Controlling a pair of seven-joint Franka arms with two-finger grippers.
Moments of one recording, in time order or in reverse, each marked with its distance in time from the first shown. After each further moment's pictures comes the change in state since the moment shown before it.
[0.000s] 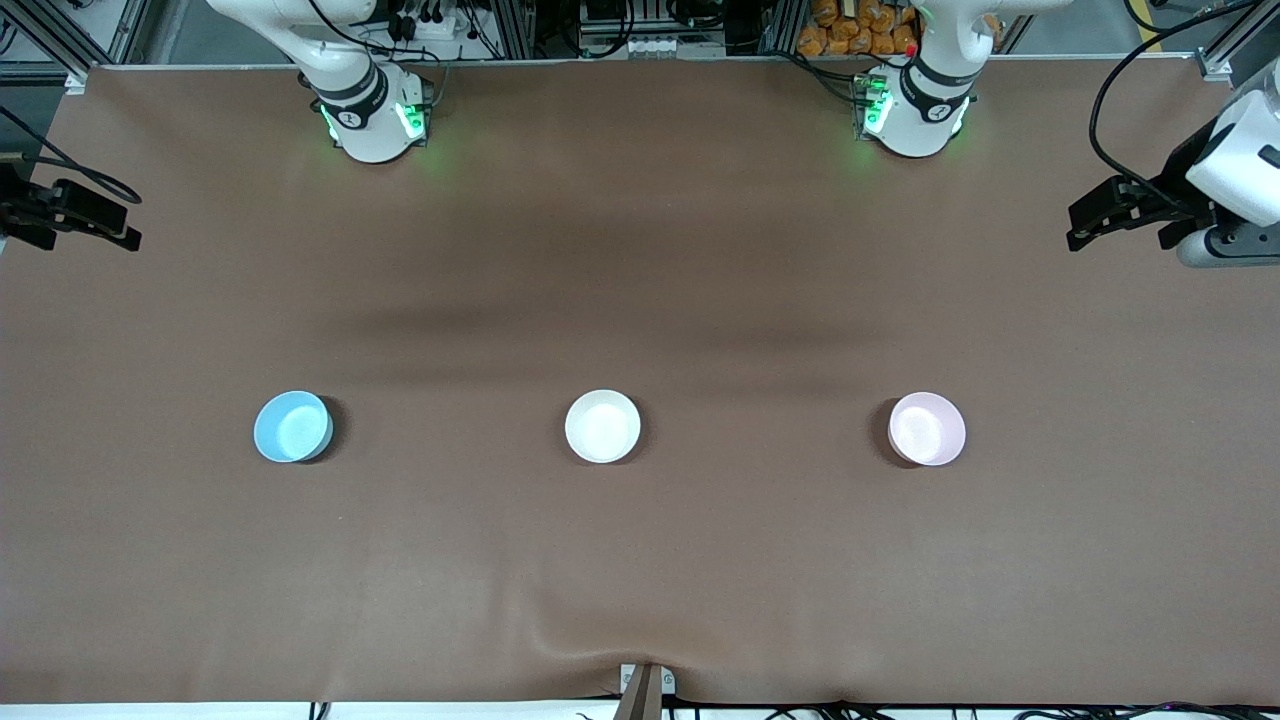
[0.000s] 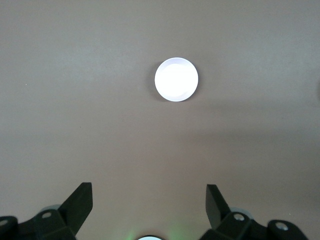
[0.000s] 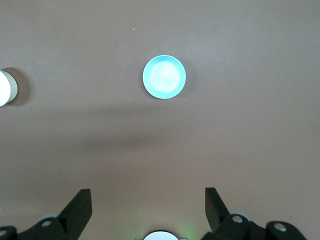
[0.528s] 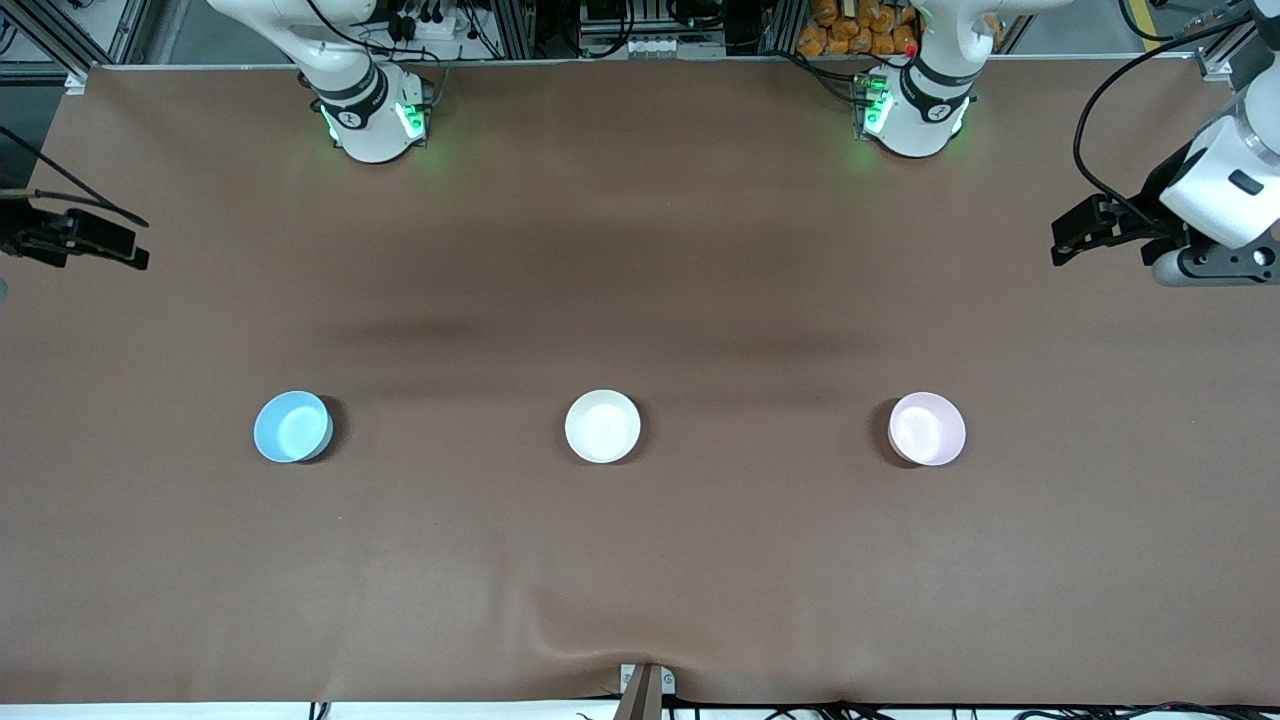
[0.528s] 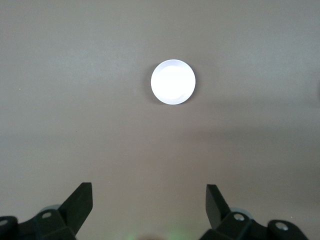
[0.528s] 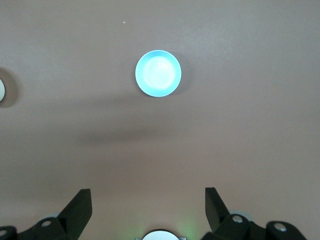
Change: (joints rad) left arm -0.001 0.022 -0.007 -0.016 0.000 0.033 0.000; right arm -0.028 0.061 -0.002 -0.002 -0.002 0.023 0.000
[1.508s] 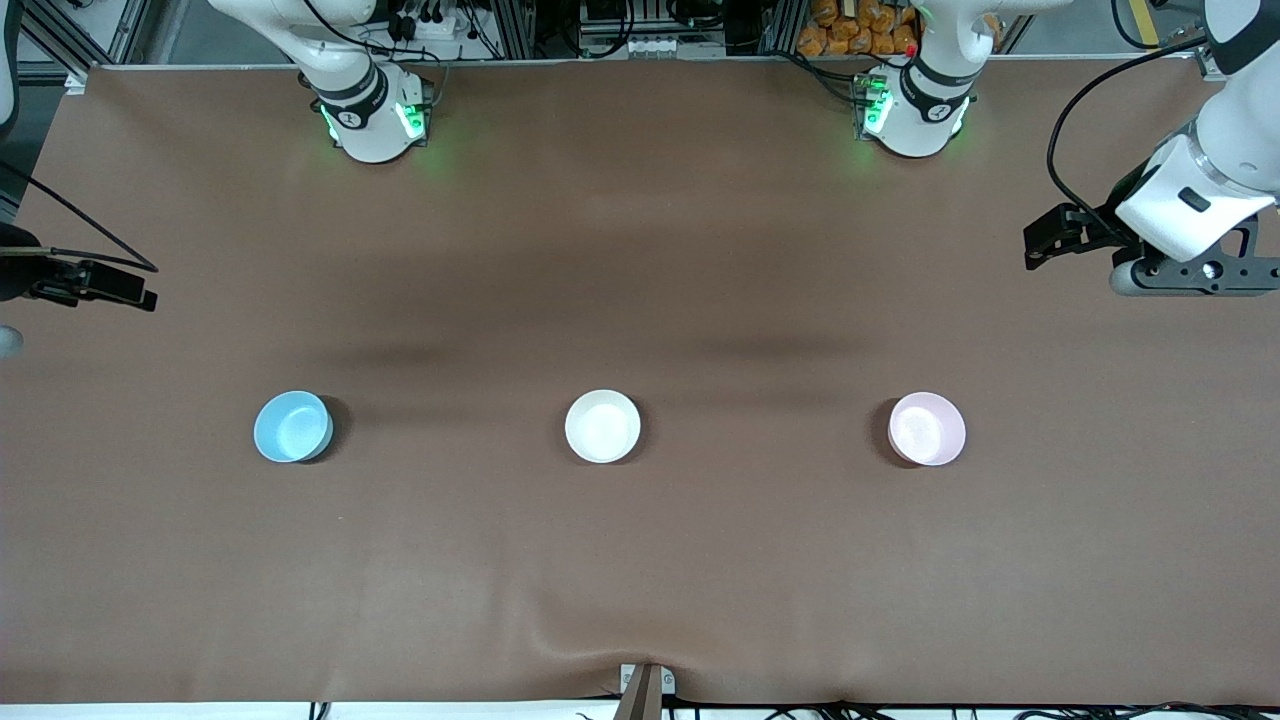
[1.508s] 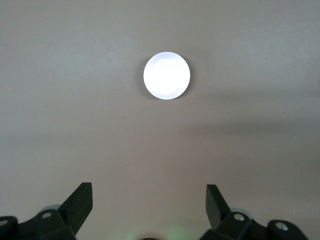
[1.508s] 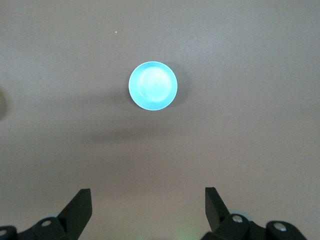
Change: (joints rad) left arm 0.000 0.000 -0.030 -0.039 0.000 0.013 0.000; right arm -0.012 0.072 0.002 0.000 0.000 0.075 0.000
